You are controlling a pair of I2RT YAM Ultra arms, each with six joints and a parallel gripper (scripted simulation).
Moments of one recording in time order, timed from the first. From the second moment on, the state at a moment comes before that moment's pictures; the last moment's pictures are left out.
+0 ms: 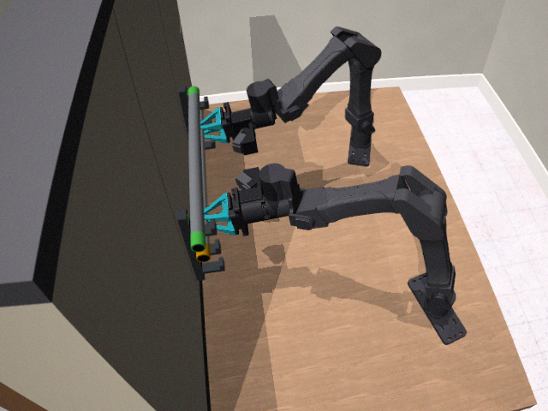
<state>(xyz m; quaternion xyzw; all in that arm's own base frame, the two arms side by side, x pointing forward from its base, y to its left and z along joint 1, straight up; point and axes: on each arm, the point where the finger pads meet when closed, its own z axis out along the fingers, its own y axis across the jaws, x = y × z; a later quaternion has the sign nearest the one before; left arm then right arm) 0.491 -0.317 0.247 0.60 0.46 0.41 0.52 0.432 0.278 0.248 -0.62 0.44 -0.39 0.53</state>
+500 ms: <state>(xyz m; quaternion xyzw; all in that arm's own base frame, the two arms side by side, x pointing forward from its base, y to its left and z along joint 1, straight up) 0.491 -0.318 0.253 0.60 0.46 0.41 0.52 0.432 0.278 0.254 -0.62 0.44 -0.39 0.53</state>
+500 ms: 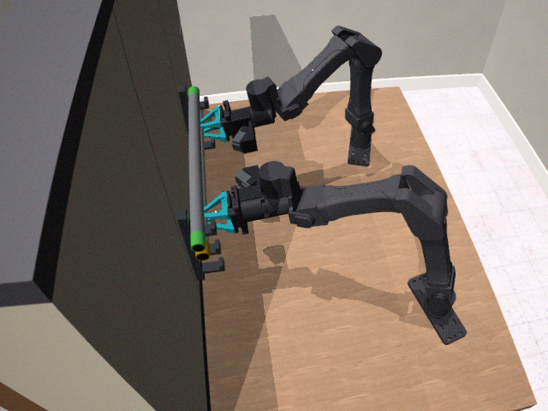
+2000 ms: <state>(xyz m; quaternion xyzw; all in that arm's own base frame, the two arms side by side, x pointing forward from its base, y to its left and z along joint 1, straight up) 0.468 -0.313 0.261 0.60 0.46 0.41 0.52 0.410 0.269 0.260 -0.62 0.44 -0.39 0.53</state>
